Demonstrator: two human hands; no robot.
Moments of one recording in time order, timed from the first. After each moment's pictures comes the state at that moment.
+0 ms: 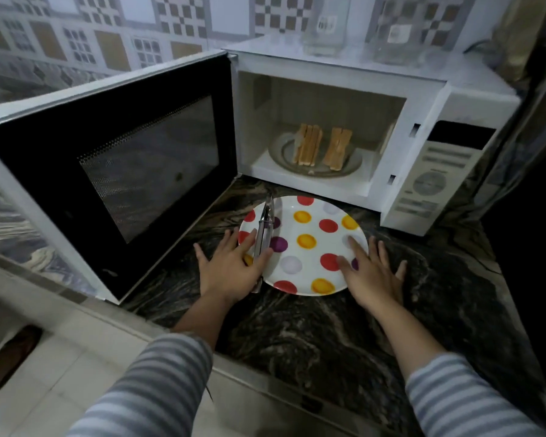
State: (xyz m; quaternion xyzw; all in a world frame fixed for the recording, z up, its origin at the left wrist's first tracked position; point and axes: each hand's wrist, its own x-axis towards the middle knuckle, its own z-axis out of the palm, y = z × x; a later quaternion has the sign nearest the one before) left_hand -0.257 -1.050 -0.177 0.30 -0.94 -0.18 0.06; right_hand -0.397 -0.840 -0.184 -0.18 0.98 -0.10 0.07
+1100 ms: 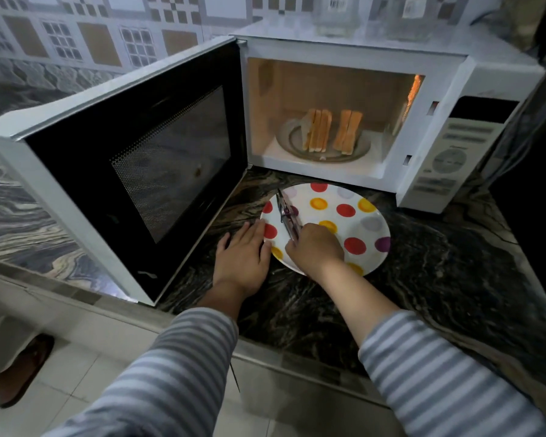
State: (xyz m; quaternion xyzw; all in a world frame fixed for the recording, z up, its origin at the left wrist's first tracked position) left_hand -0.243 -1.085 -0.188 0.21 -0.96 -0.14 0.08; right_hand -0.315 -0.966 -0.125 -0.20 0.96 -0.17 0.11
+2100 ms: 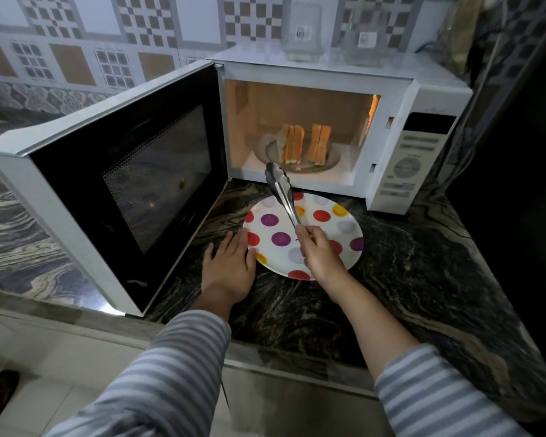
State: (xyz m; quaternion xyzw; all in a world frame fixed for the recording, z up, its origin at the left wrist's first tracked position) left_hand -0.243 -1.081 -0.185 0.21 -0.97 -0.14 0.05; right_hand -0.311 -0.921 -0.142 -0.14 0.79 -0.57 0.16
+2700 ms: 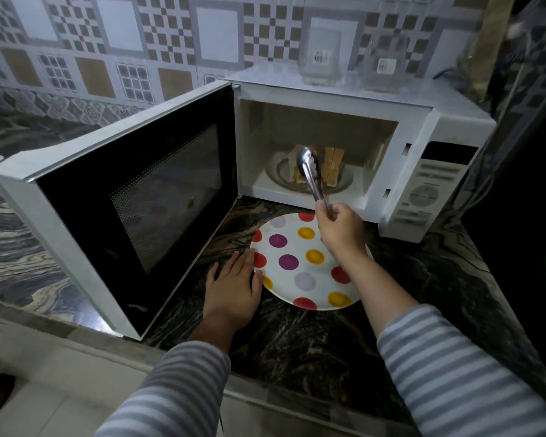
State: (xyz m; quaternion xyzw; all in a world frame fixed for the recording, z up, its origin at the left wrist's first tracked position) left_hand -0.245 -1.084 -0.189 0.21 -0.96 -0.16 0.08; right_hand -0.379 -0.945 -0.095 -0.12 0.86 -0.49 -0.05
